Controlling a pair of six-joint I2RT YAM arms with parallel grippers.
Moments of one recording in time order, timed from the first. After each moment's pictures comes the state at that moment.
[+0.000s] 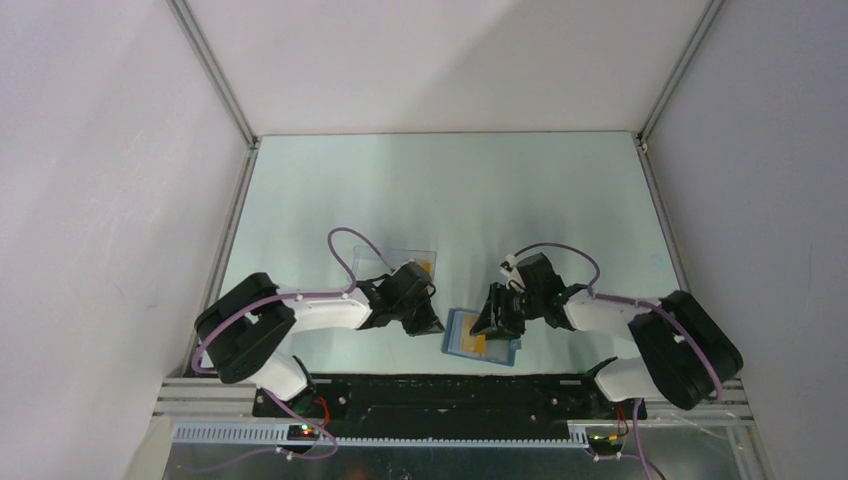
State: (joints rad) left arm -0.91 1.52 0.63 -0.09 0.10 -1.22; right arm 0.56 1.33 0.42 -0.03 -0.58 0.79
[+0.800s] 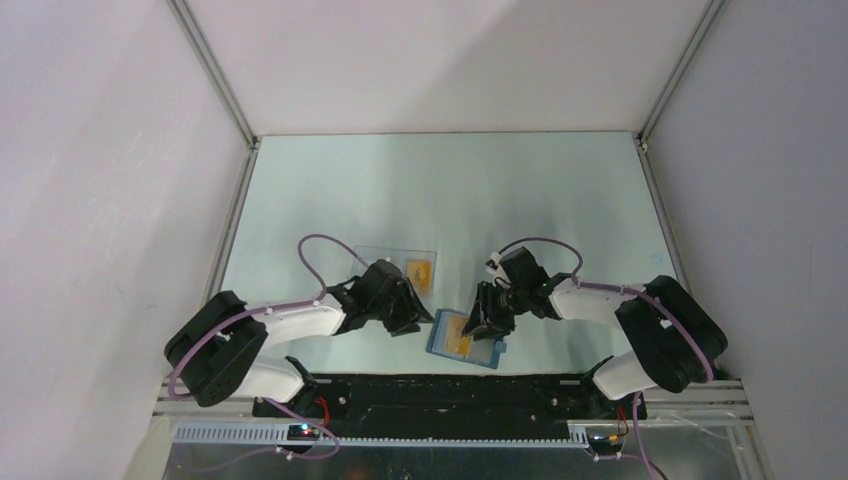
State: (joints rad) left arm -0.78 1.35 0.48 -0.06 0.17 -1.17; right arm 0.64 1.46 0.55 -0.09 -0.60 0.81
